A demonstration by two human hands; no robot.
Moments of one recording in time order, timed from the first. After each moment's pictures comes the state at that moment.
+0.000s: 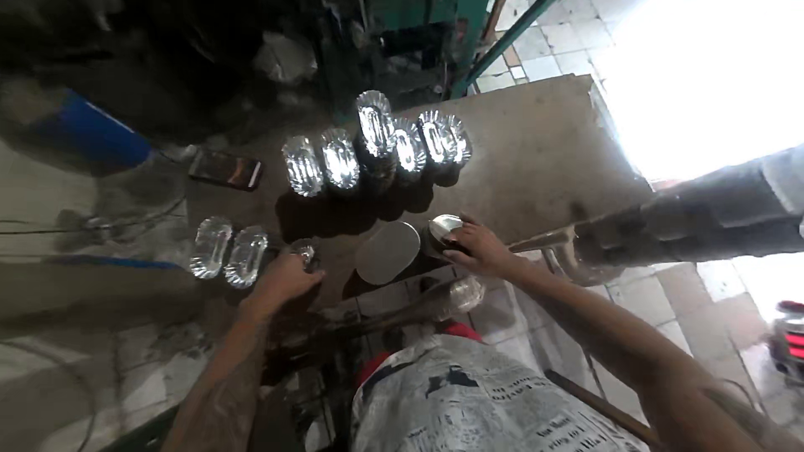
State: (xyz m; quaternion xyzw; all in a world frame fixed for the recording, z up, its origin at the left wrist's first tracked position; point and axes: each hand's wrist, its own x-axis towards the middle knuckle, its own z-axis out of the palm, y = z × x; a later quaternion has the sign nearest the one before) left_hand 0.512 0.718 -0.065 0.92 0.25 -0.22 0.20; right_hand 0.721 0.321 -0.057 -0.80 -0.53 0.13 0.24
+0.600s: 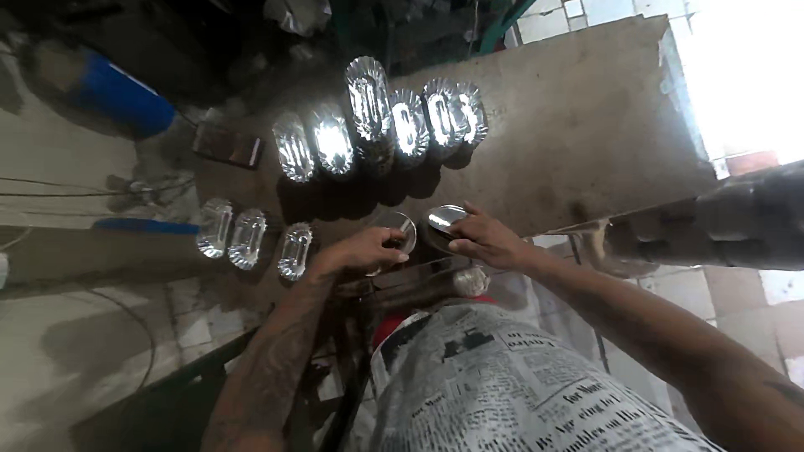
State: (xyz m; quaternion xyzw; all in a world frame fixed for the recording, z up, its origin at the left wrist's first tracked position) left_hand 0.619 0.598 -0.009 0.77 0.06 -0.37 0.51; right_hand 0.749 0.314 -0.048 -0.72 -0.54 0.26 0.37
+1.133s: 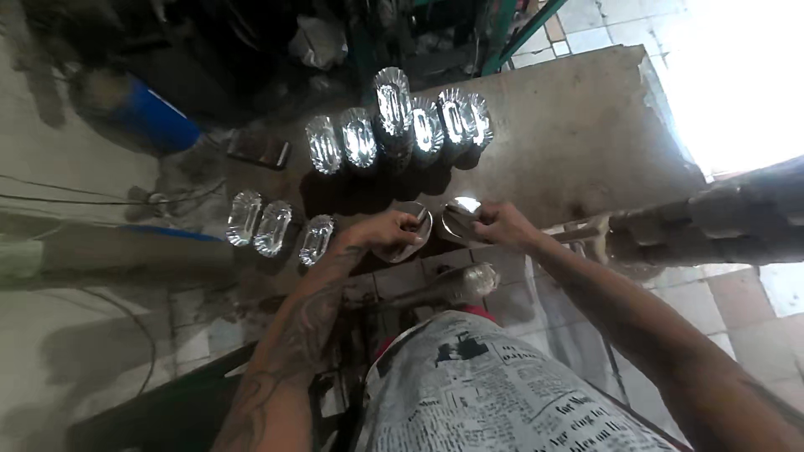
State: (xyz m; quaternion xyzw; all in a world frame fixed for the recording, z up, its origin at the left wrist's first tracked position) left_hand 0.612 0.601 -0.010 0.77 0.05 -0.35 0.53; right_hand 0.730 0.321 -0.032 -0.82 -0.33 0.29 0.37
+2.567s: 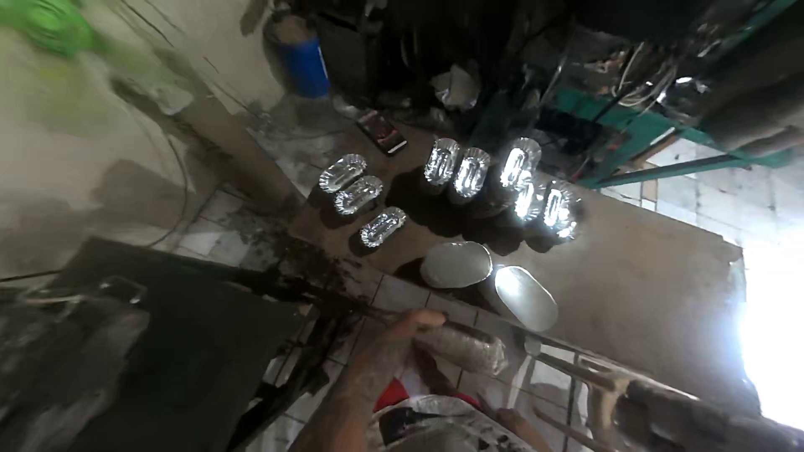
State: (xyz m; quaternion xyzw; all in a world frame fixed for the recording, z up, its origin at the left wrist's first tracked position) left_hand 0.492 0.496 -0.135 0.66 0.36 -0.28 0.60; right_hand 0.599 0.172 -0.108 -0.75 -0.36 0.56 -0.02
